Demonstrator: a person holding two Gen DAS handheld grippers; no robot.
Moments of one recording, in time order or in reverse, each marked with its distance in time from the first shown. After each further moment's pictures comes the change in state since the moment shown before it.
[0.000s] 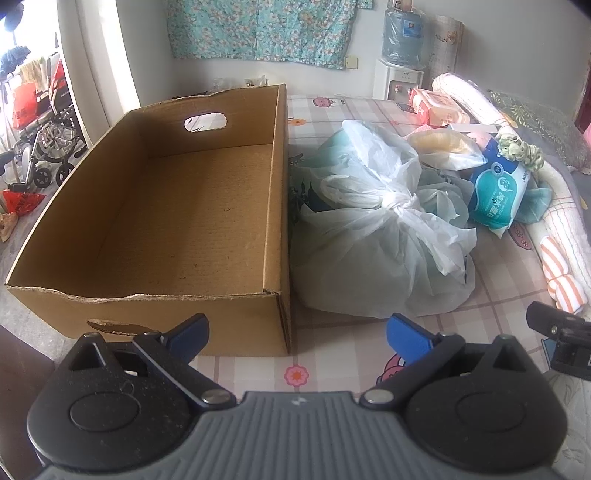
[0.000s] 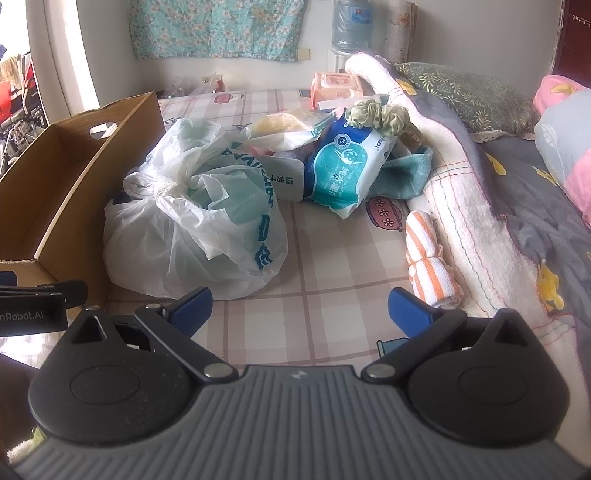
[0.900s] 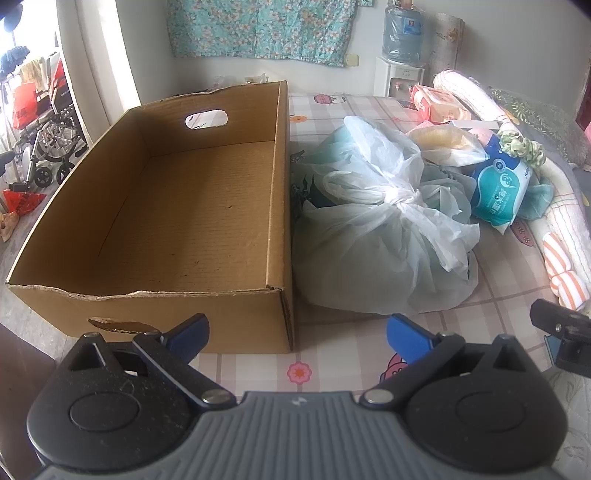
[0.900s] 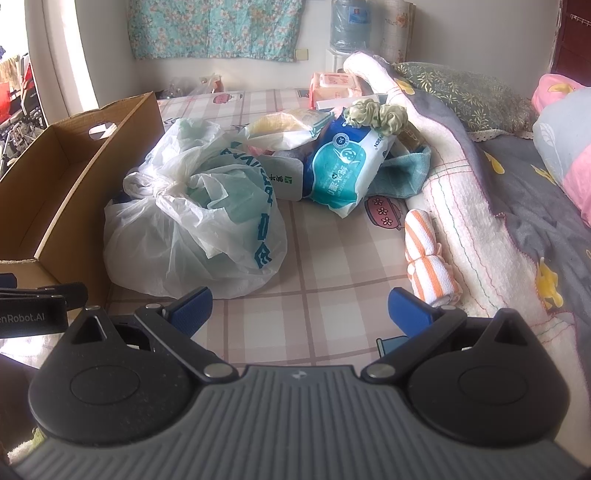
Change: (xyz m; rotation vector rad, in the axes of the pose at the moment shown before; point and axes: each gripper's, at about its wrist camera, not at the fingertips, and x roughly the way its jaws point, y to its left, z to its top) left arm 0.003 0.001 -0.002 0.004 0.006 0.005; right arm 0.000 0.001 -0.001 0.002 0.005 -0.001
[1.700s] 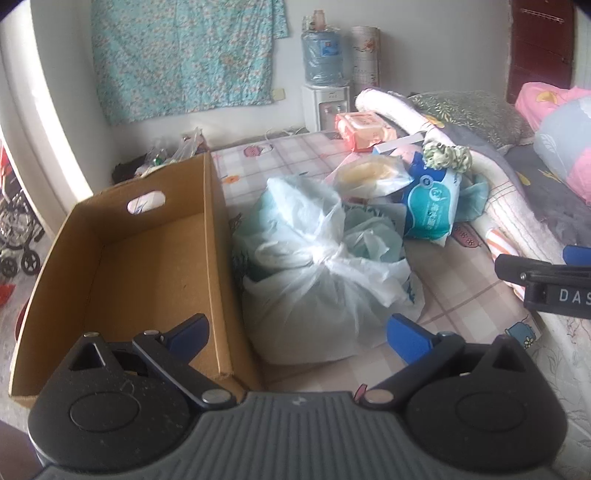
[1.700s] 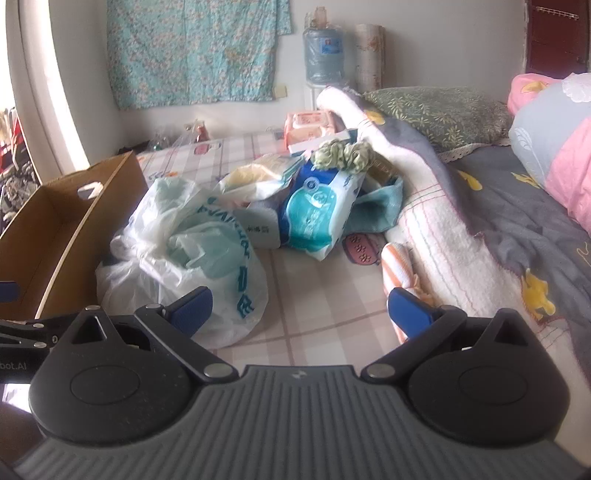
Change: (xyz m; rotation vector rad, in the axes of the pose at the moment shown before) left arm -0.034 -0.037 0.036 0.259 -0.132 -0.108; right arm -0.015 -0.041 0.016 0.145 -0.169 -0.007
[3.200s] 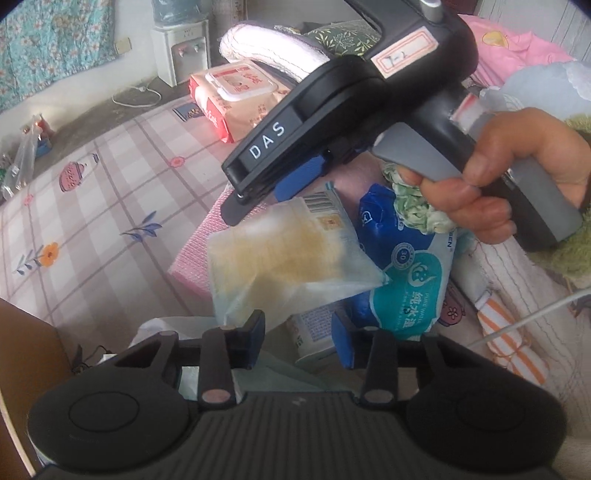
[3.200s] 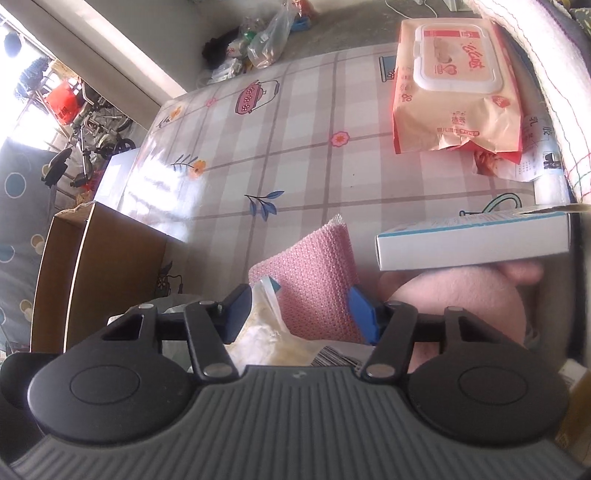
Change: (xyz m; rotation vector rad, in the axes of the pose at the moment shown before) left arm 0.233 -0.045 0.176 0.219 0.284 -0.434; right arm 0.376 0.018 0.217 -0.052 0.608 0.480
